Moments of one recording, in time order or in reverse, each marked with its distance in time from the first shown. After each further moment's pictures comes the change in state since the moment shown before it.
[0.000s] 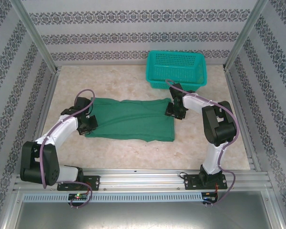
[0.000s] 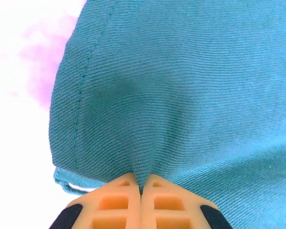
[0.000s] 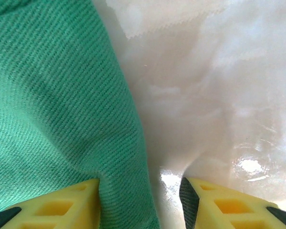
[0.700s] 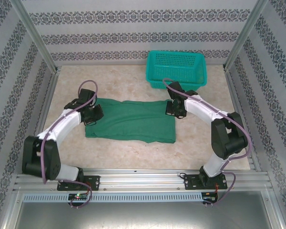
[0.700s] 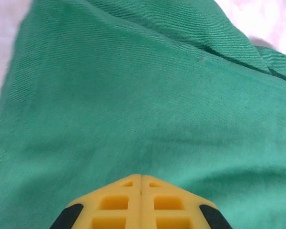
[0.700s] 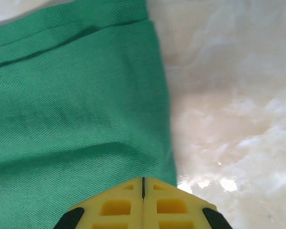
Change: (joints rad) left arm -0.058 0.113 0.130 0.151 0.048 -0.073; right arm 0.093 -0.197 -0.019 -0.090 0.121 -0.043
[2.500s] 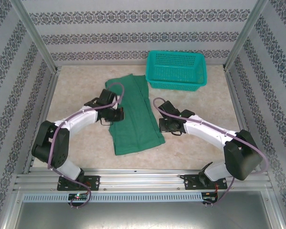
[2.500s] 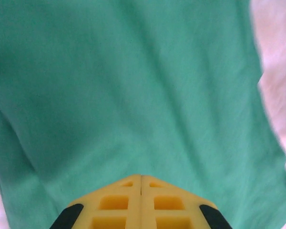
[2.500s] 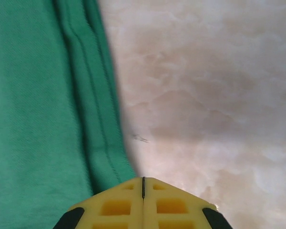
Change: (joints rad) left arm -0.257 0.126 0.033 0.117 0.146 0.190; right arm 0.269 -0.263 -0.276 0.117 0.047 0.019
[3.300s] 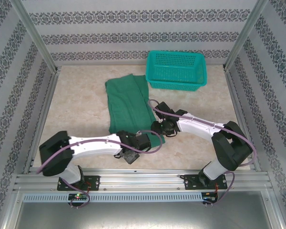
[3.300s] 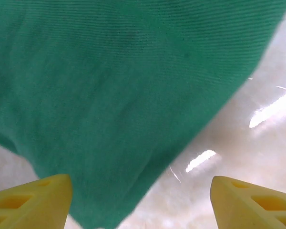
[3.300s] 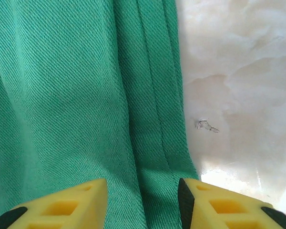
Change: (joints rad) left arm -0.719 0.043 0.005 -0.419 -0.560 0.087; right arm -0.008 0.126 -0.002 0.071 -0.204 0.012
